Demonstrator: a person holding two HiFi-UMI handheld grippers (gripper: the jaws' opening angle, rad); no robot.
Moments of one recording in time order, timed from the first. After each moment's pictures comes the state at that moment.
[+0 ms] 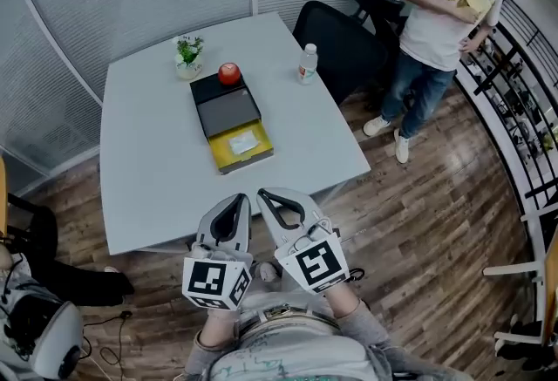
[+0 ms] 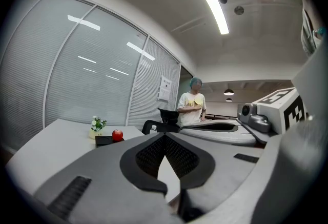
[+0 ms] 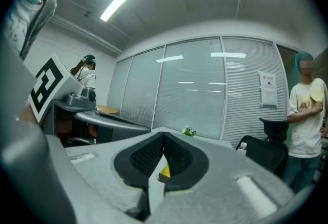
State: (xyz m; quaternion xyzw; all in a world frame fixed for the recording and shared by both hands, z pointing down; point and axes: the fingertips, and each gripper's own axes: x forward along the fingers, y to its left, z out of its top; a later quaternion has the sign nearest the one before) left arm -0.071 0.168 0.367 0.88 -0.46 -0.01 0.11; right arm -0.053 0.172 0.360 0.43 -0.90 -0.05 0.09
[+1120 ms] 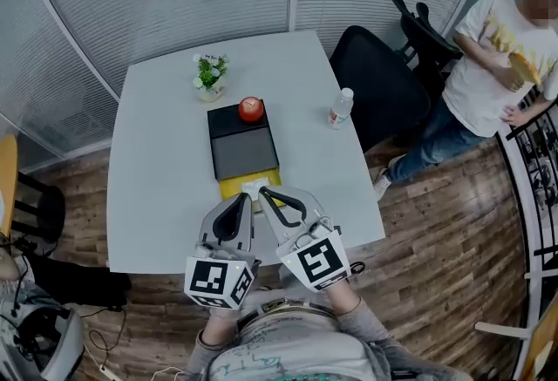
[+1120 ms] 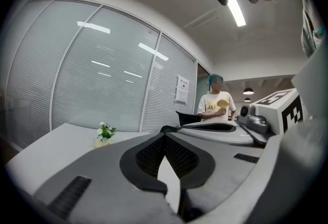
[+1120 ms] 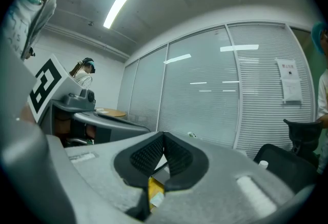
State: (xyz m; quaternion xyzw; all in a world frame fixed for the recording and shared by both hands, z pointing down) left arm -0.057 -0.028 0.367 0.84 -0.54 -0.02 0.11; right arm -0.040 -0.031 0.360 0.35 -0.93 -0.04 0.08
